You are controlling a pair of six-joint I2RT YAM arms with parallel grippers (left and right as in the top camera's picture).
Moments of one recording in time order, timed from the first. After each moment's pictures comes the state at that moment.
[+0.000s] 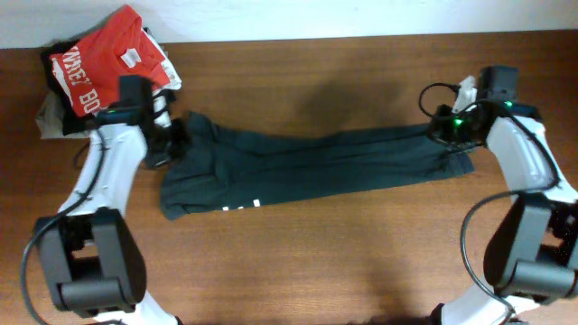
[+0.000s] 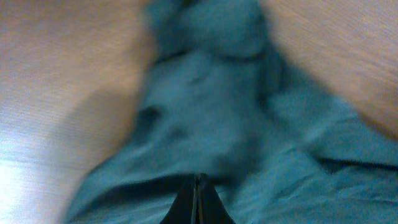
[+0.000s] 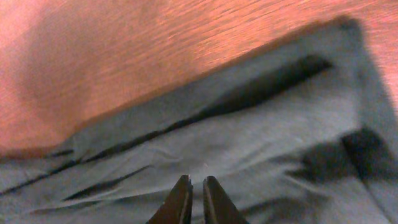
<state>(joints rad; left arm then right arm) 0.05 1.85 1.40 -0.81 0.17 -0.31 -0.22 1.85 1.37 -0.71 -0.32 0.19</state>
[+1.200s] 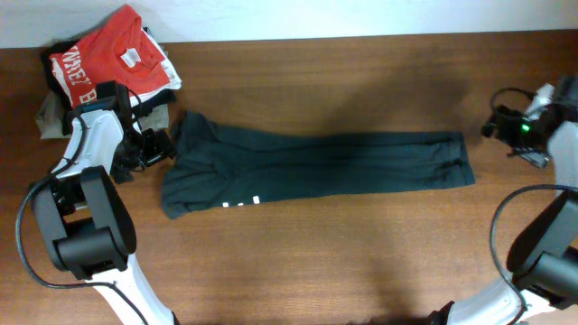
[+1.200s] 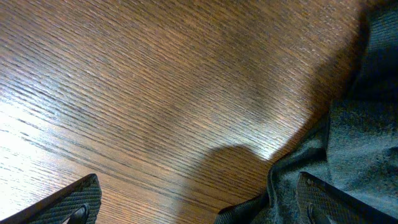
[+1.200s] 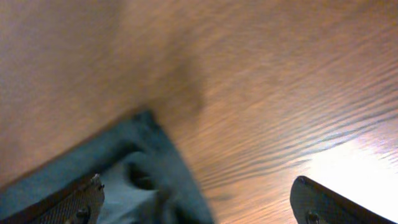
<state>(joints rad) 0.22 2.10 1.57 -0.98 0.01 -0.29 -0.54 1.89 1.47 -0.75 -0.21 0.07</state>
